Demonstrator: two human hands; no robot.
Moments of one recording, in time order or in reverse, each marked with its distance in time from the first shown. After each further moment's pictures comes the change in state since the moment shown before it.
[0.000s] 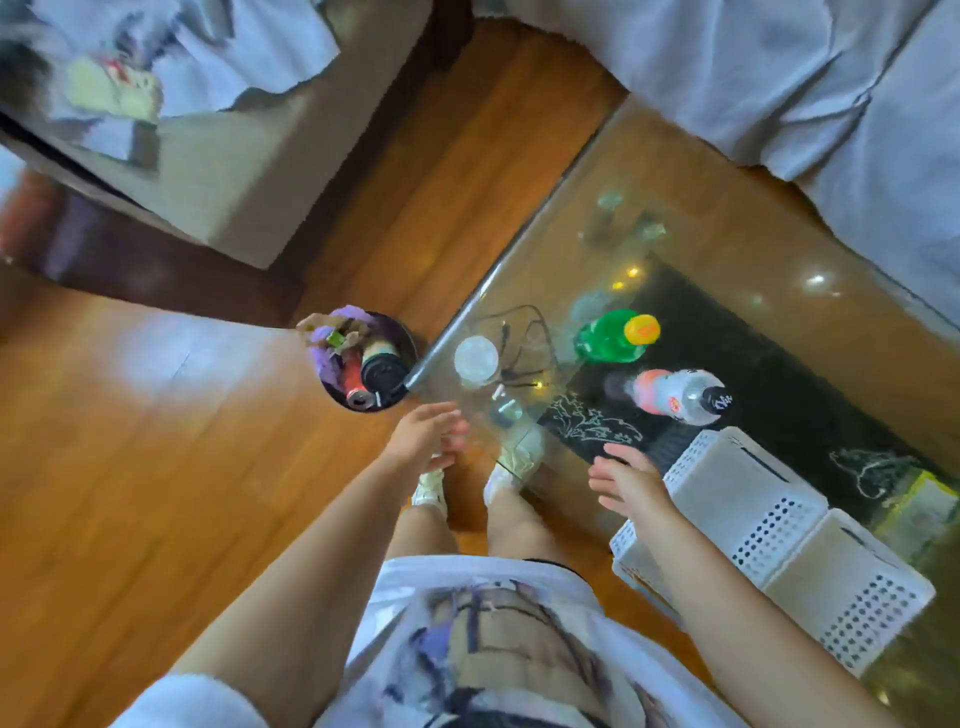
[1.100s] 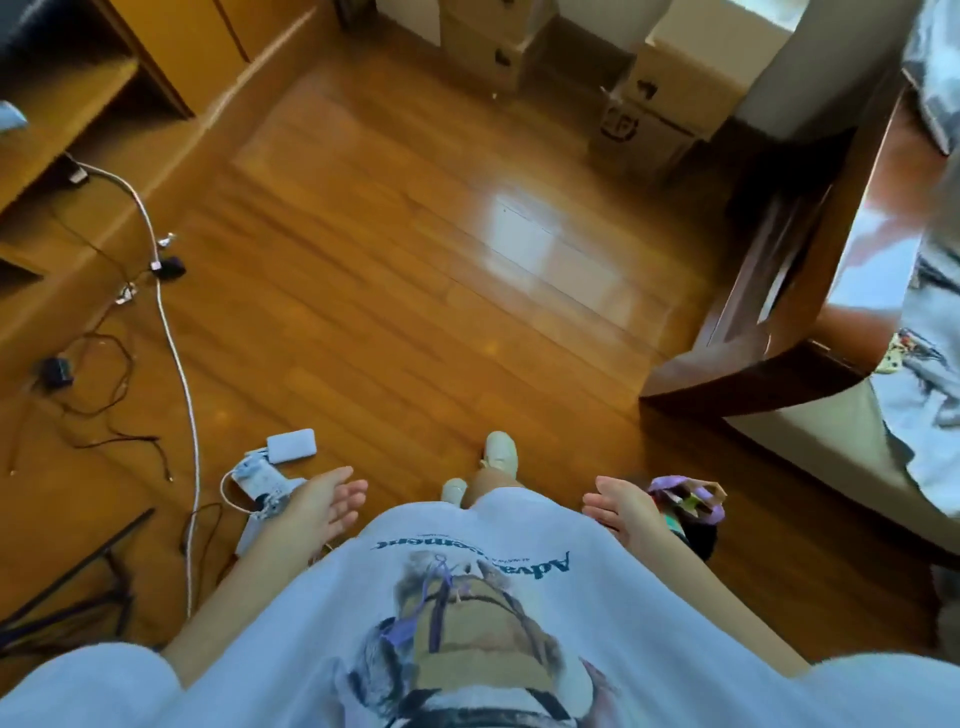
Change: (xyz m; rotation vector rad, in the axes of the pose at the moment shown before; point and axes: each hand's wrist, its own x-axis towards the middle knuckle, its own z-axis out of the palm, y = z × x) left_hand -0.204 -0.491 -0.315 -1.753 0.535 -0.212; right_hand -0.212 0.145 0.470 -1.280 -0.231 -0.334
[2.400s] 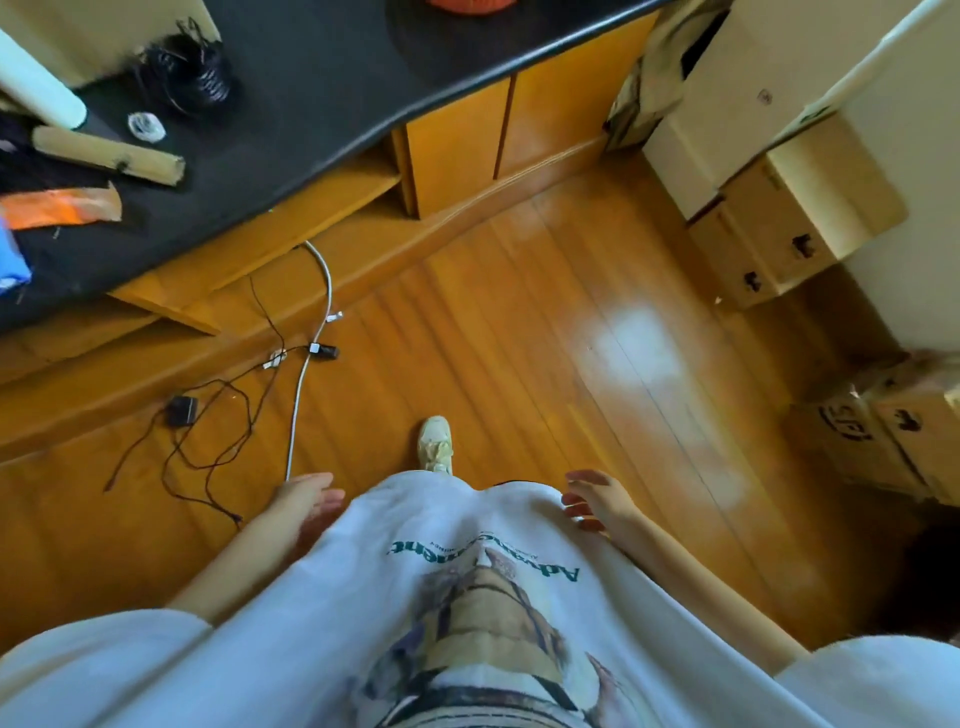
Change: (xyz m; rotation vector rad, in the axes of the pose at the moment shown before) left_hand 0.162 0.514 -0.205 -0.303 0.221 -0.074; right_hand -0.033 -0.502 0.526 -0.813 -0.264 -0.266
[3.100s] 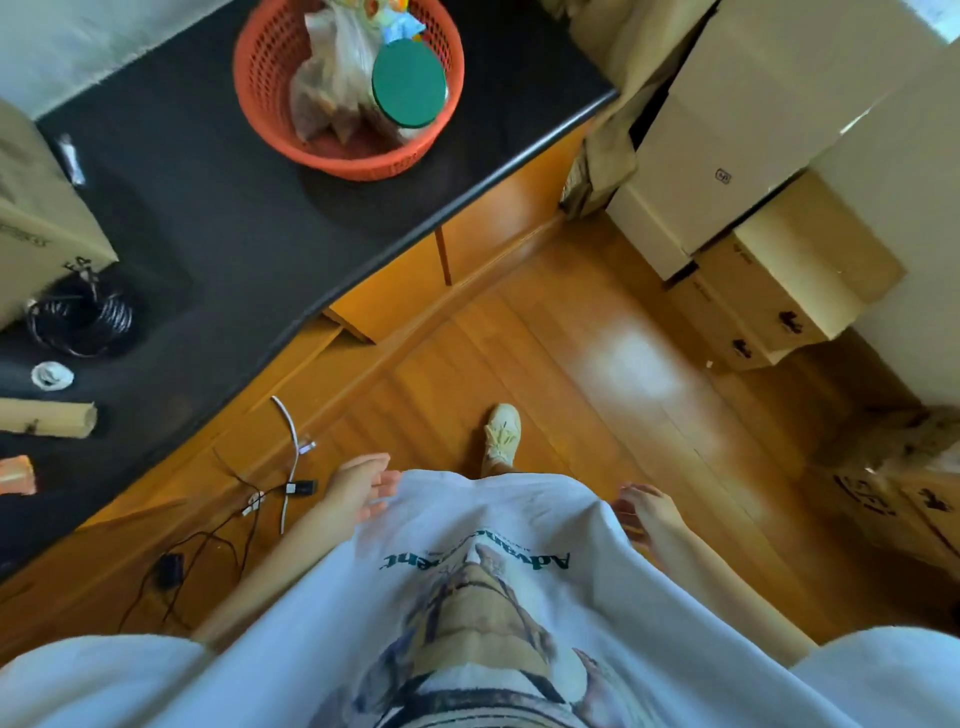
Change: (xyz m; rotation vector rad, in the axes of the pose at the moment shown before) left_hand 0.030 0.310 0.203 0.204 -0.131 0.090; right_hand 0.131 -0.225 -0.157 0.425 0.174 0.161
